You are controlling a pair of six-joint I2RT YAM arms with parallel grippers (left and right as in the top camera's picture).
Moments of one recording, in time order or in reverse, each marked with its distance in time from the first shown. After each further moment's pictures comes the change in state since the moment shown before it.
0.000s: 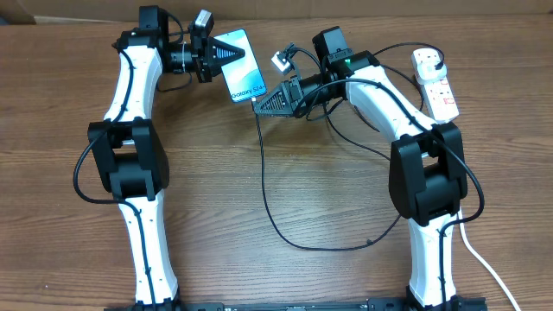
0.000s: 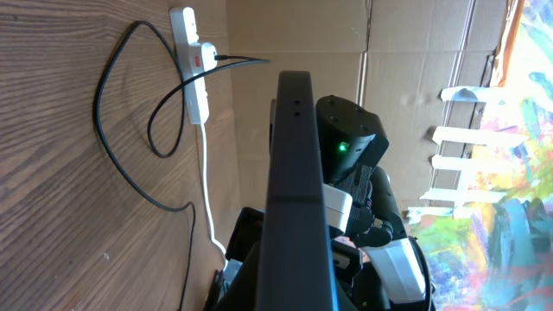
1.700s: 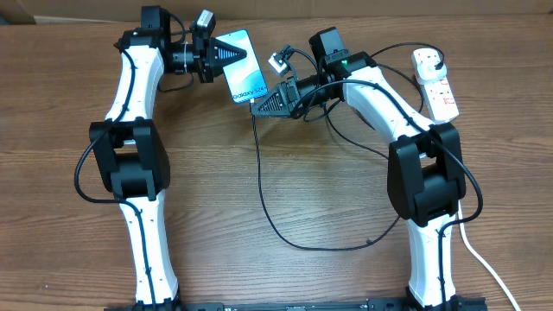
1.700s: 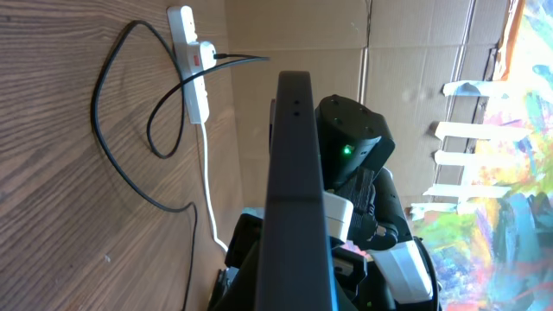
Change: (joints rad) left arm -0.008 0.000 0.000 -0.008 0.000 0.026; right arm 0.013 0.000 0.000 0.020 0.012 0.031
